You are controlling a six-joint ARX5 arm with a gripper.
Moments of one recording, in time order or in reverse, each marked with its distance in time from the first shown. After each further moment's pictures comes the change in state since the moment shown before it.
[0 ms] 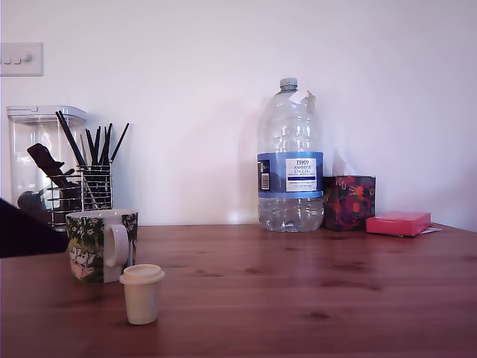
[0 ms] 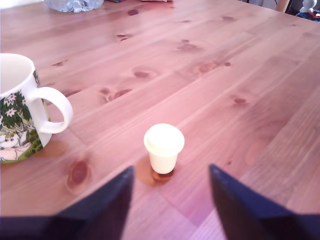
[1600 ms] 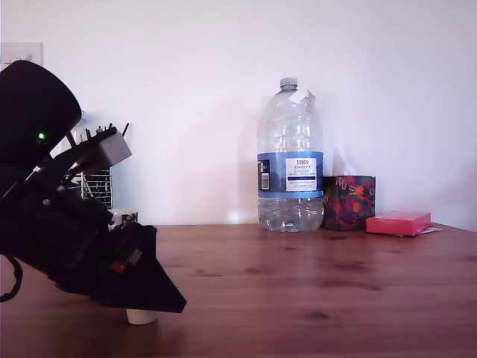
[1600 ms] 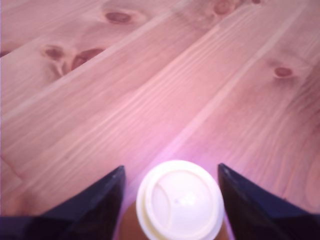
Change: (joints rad) arm -0.072 0.835 0.407 0.126 -0.001 0.024
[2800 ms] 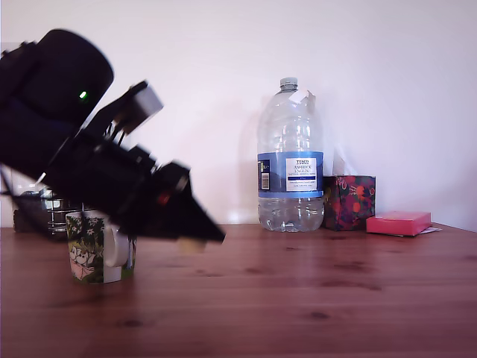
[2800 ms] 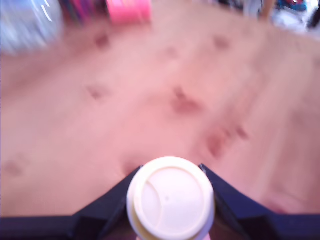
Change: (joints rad) arm 0.025 -0.066 0.307 -0.116 0.040 0.055
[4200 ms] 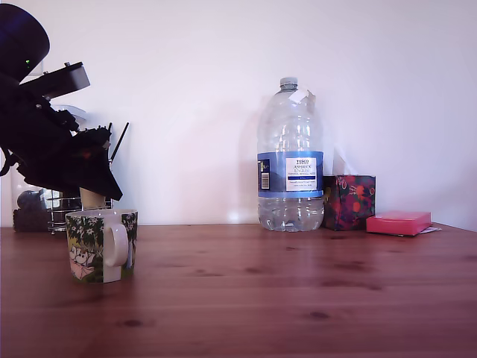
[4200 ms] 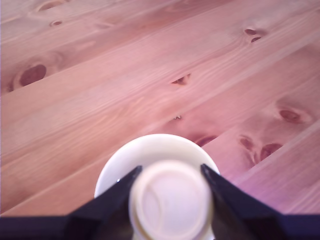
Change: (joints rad) arm 0.328 -0.049 0.069 -0.356 -0.042 0.048
